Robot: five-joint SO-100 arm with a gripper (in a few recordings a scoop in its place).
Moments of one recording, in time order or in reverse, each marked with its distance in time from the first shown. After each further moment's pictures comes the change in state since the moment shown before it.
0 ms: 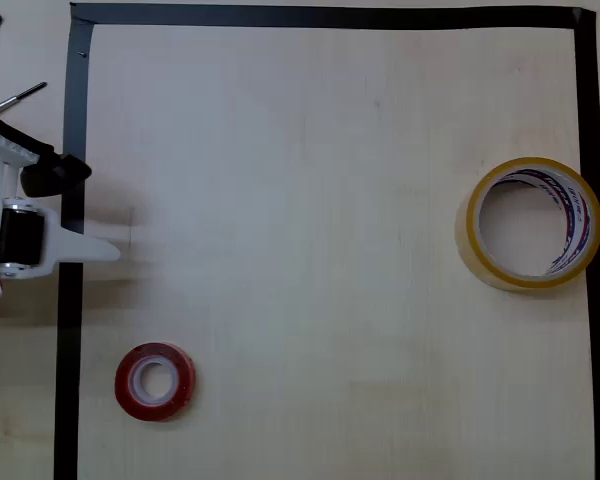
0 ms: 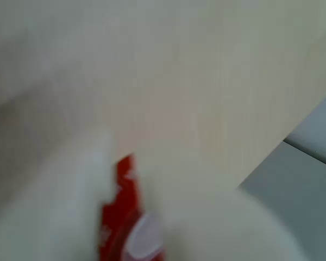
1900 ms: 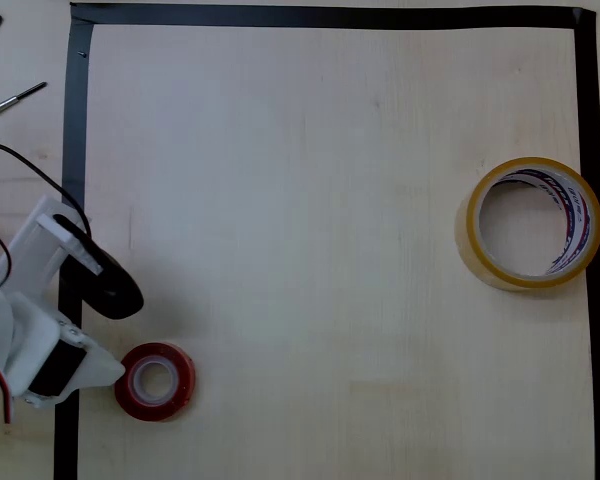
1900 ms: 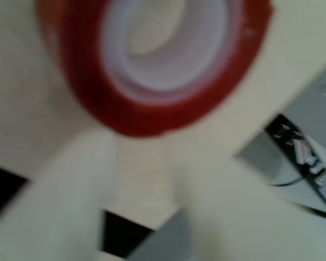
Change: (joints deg) arm 25.1 -58.8 -30.4 -9.8 4.0
